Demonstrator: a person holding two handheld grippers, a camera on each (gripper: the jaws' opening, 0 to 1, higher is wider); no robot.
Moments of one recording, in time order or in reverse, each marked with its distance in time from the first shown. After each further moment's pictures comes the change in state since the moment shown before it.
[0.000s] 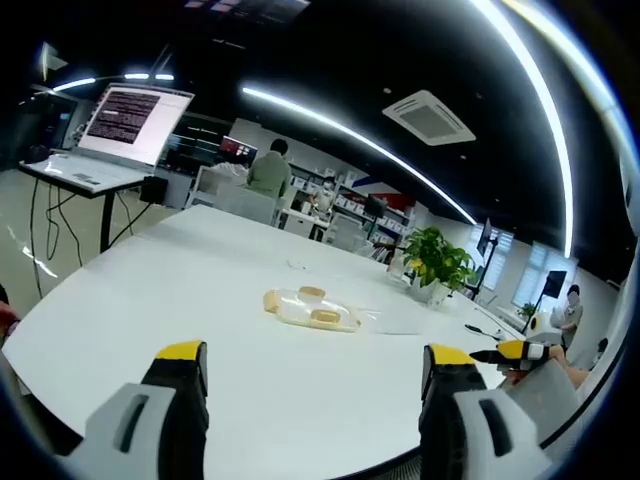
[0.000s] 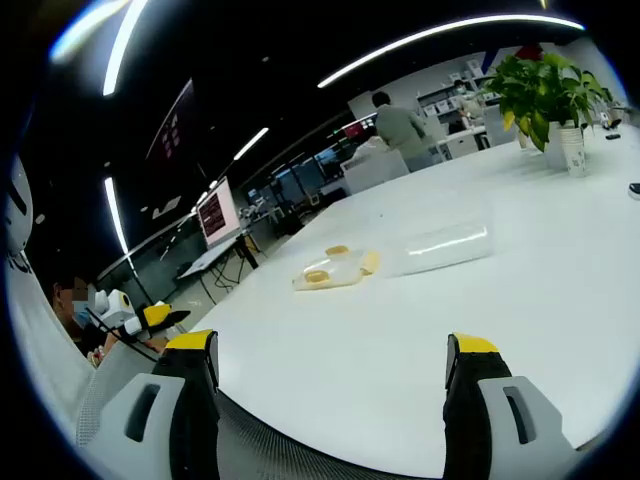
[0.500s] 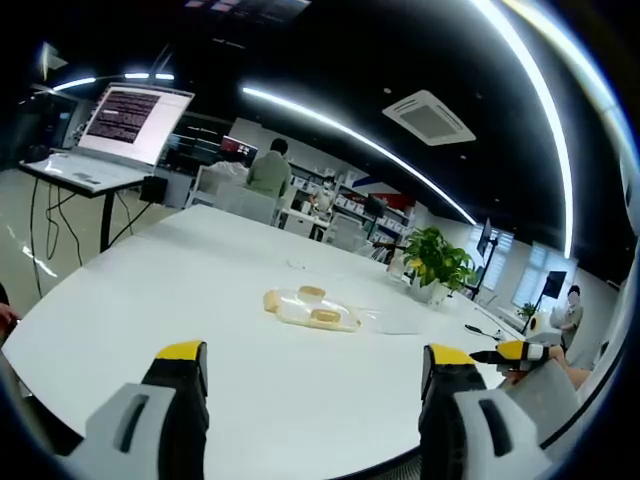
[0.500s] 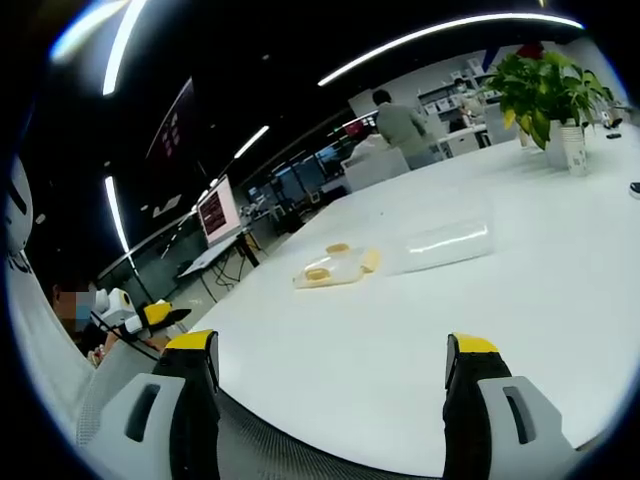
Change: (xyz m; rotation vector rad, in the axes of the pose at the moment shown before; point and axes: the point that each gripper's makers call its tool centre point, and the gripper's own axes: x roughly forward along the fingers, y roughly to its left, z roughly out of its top) left arm 0.000 -0.001 0.000 -0.002 0.000 0.000; right arm 0.000 0.001 -0.002 0.001 0.010 0.003
